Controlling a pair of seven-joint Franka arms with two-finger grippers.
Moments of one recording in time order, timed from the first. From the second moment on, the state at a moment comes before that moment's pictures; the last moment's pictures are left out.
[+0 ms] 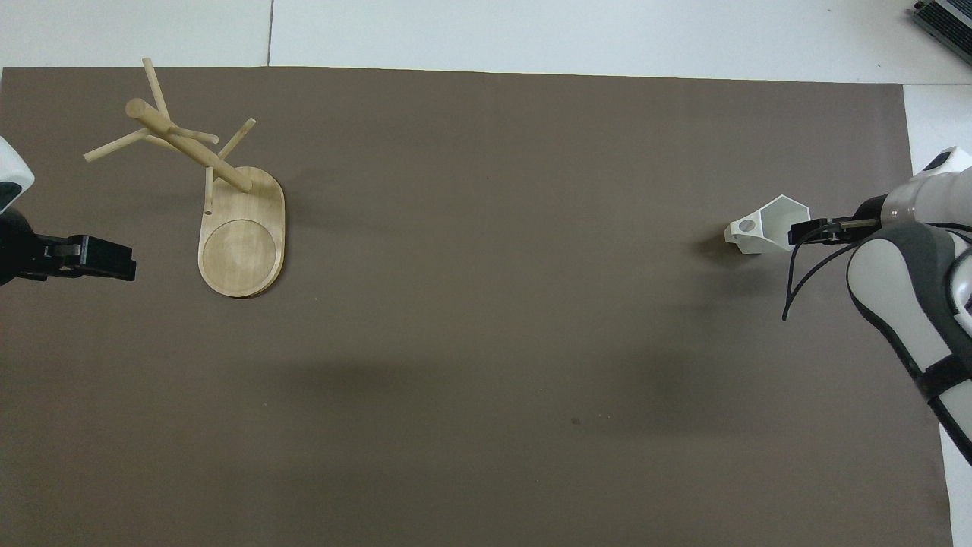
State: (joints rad) left arm -0.02 -0.09 -0.05 -1.73 -0.01 1.64 -0.01; right arm -0.29 0.21 0.12 -1.93 0.01 2.23 -0.21
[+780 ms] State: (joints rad) left arm -0.02 -0.09 -0.05 -1.73 -0.01 1.64 -0.01; right arm -0.30 0.25 0.11 -1.95 -0.01 2.35 -0.21
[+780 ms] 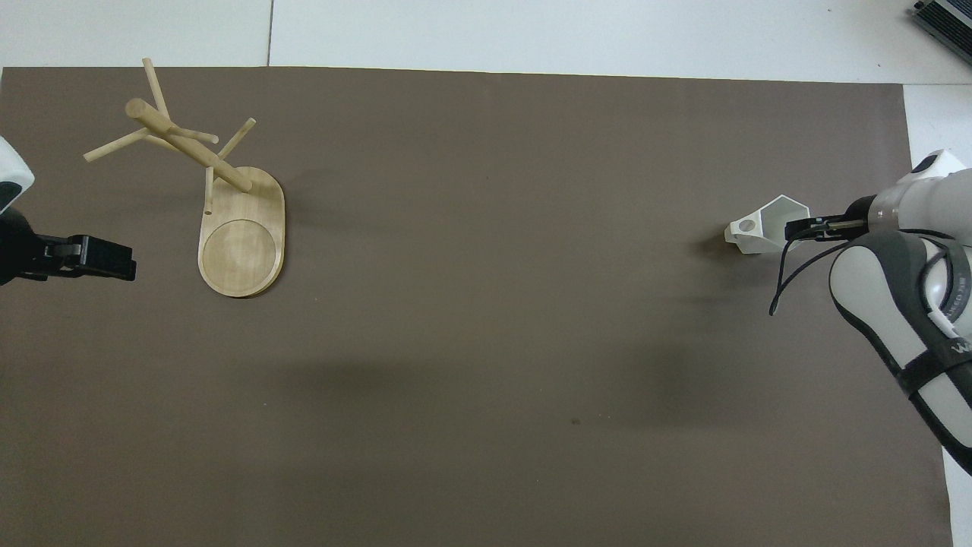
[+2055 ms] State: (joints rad) left arm -0.02 -0.09 -0.05 -1.73 -0.01 1.64 0.01; right arm -0.31 0.25 0.11 -1.91 -0.01 2.29 -0.21
